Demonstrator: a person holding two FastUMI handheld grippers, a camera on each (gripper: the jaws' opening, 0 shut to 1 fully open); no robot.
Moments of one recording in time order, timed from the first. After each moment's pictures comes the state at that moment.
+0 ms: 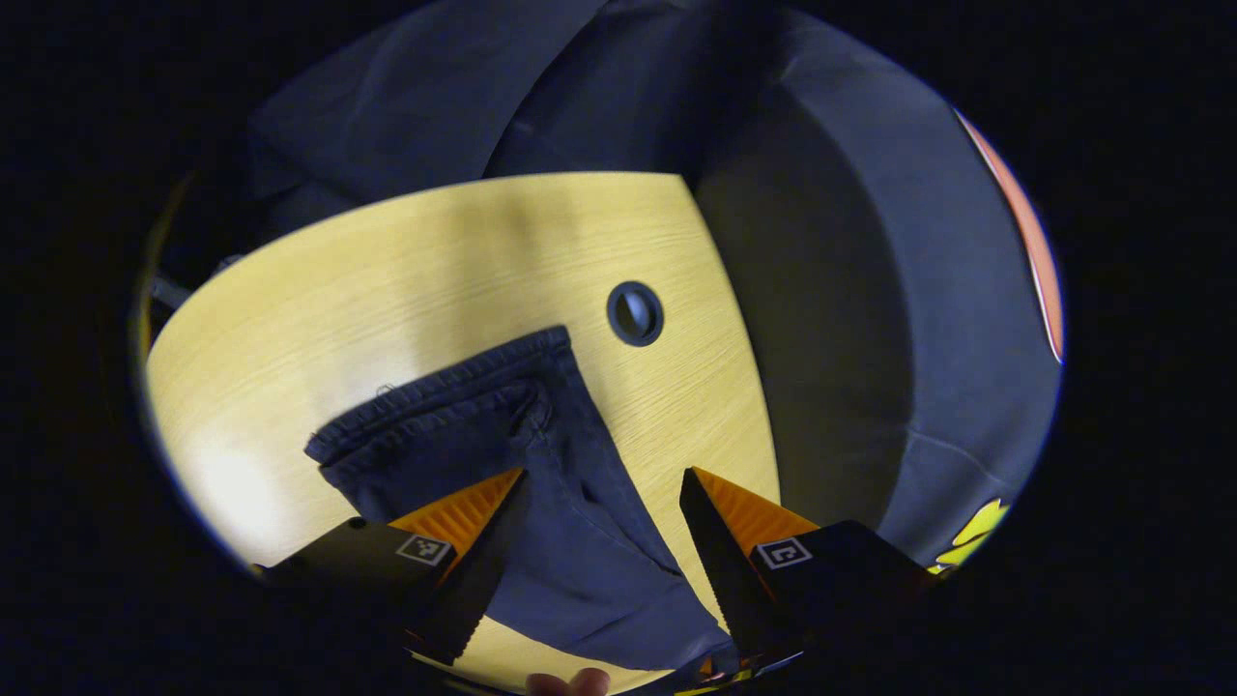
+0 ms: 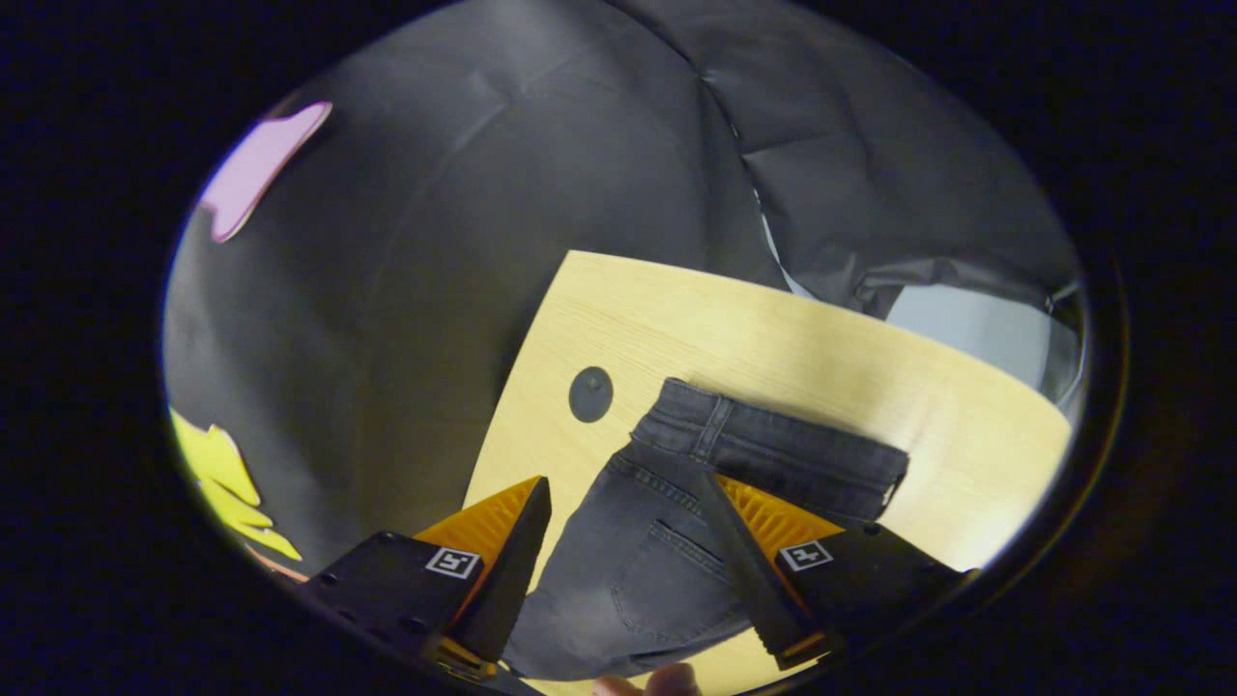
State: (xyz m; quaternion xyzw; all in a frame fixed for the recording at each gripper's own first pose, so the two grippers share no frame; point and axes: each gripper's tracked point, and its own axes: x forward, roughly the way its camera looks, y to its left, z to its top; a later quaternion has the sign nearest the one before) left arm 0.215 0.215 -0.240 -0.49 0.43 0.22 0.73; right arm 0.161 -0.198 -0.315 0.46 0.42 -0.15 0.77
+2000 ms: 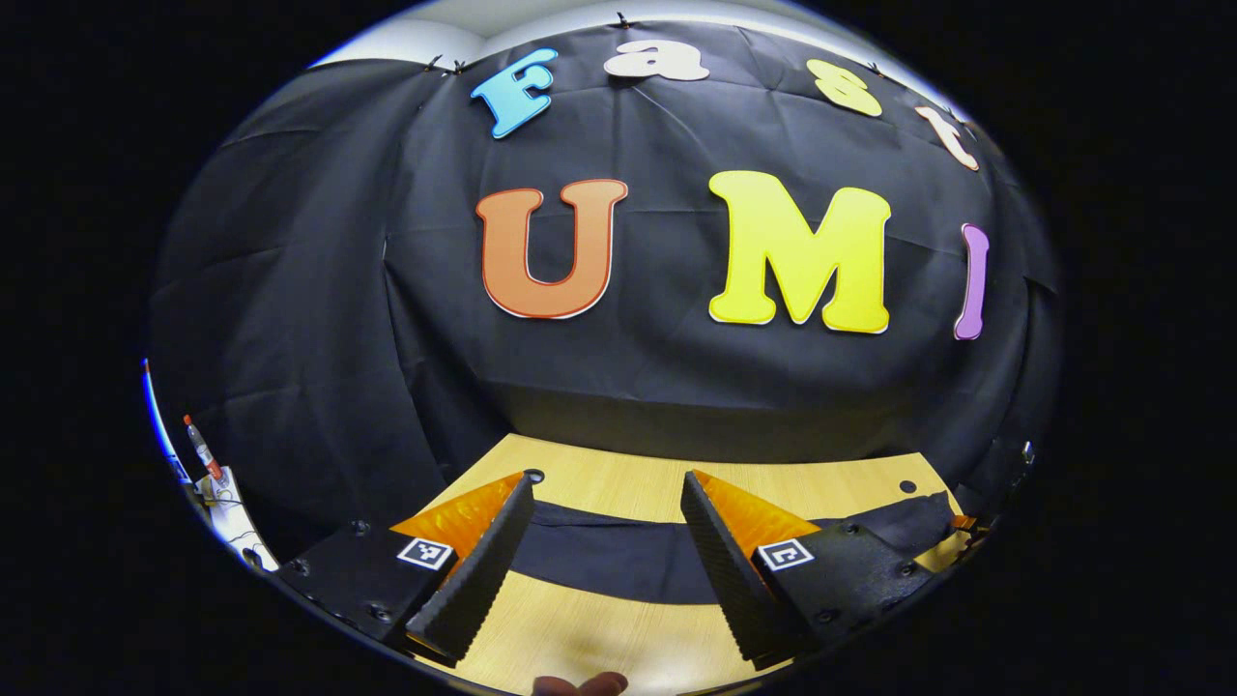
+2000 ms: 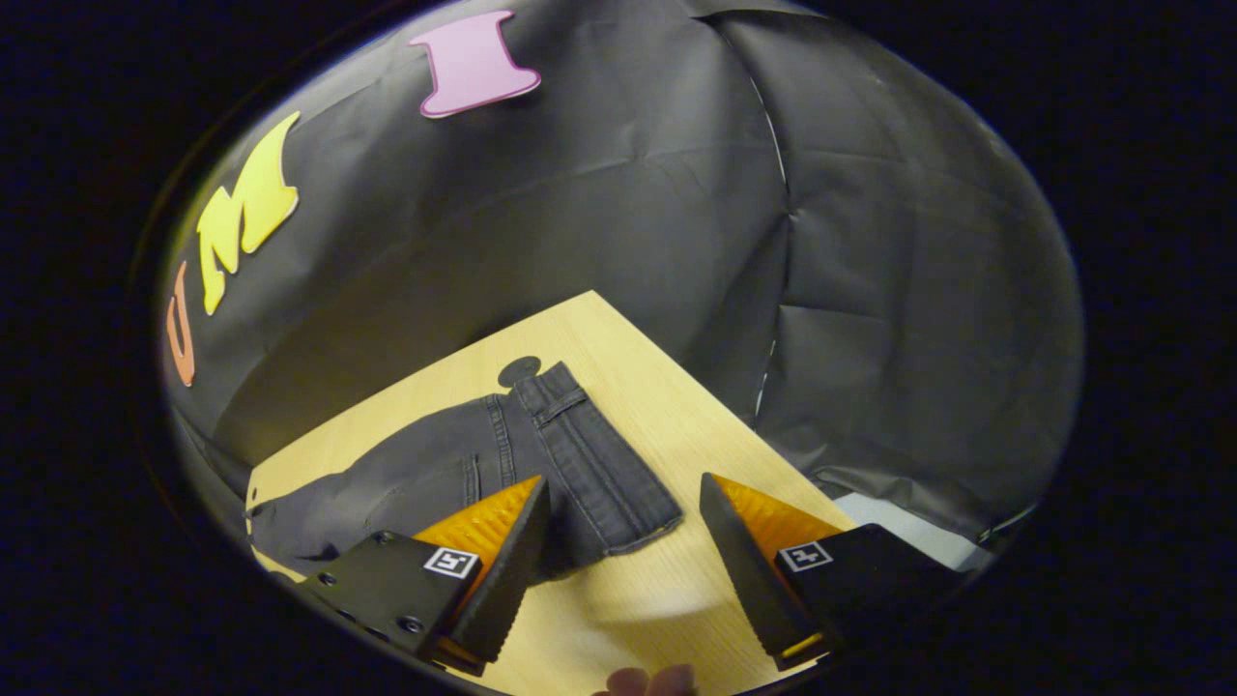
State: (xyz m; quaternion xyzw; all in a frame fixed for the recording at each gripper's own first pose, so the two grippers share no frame) left arm 0.031 0.035 0.005 -0.01 0.17 0.12 0.98; right arm 0.096 -0.272 -0.407 0.18 0.33 -0.10 0.92
